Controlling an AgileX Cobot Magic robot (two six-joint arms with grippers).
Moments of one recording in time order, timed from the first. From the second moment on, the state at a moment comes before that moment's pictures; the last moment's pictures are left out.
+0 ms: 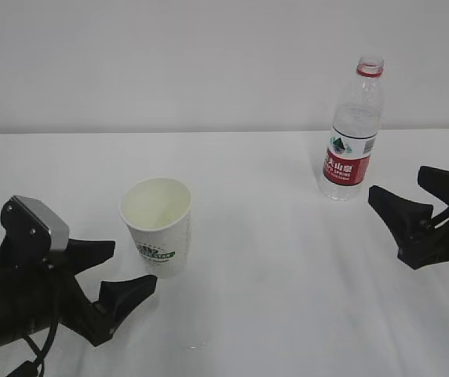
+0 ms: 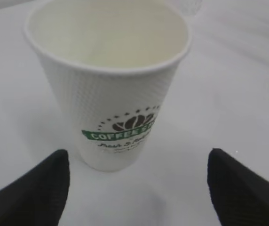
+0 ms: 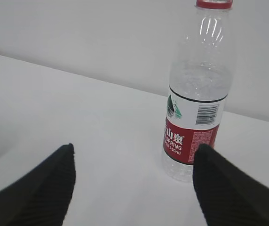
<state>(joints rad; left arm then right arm) -0.43 1.86 -0.30 0.34 -1.08 -0.13 0.09 1.55 -0.23 -0.35 -1.06 0.04</state>
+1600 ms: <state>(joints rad) -0.43 2.06 -0.58 0.37 -1.00 -0.13 0.09 1.73 -0.21 -0.35 -1.14 0.04</state>
